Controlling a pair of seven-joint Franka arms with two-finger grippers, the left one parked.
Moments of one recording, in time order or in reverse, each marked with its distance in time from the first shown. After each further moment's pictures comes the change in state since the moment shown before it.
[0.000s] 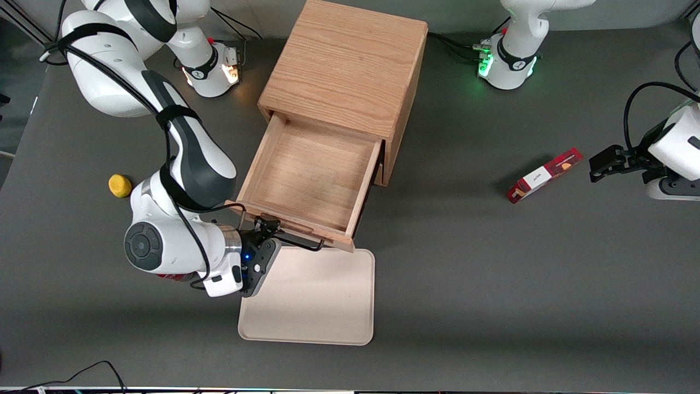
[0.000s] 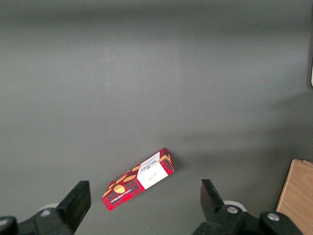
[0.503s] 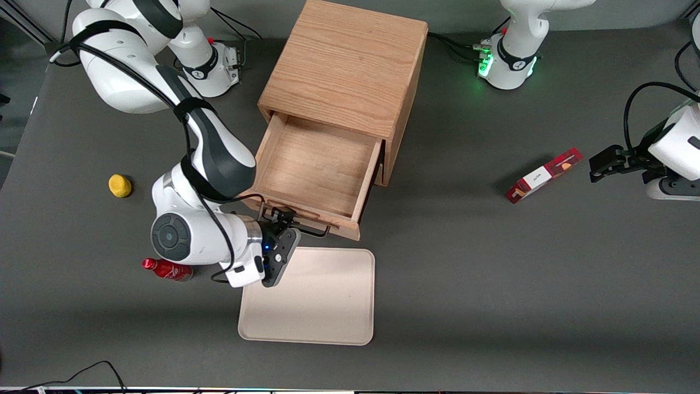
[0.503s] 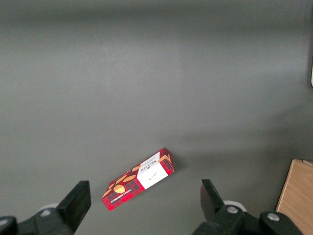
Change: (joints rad) arm 0.055 -0.002 0.006 -0.009 0.000 -0.001 0.035
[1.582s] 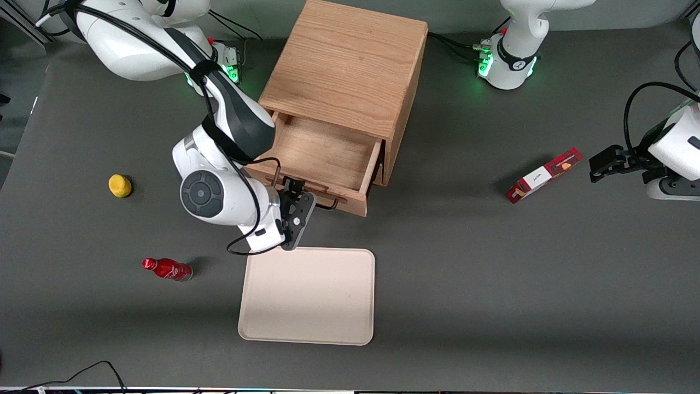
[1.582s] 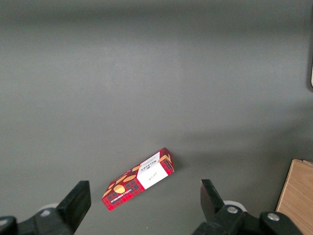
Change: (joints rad) arm 0.016 -0.208 0.007 -0.304 -0.001 0.066 0.019
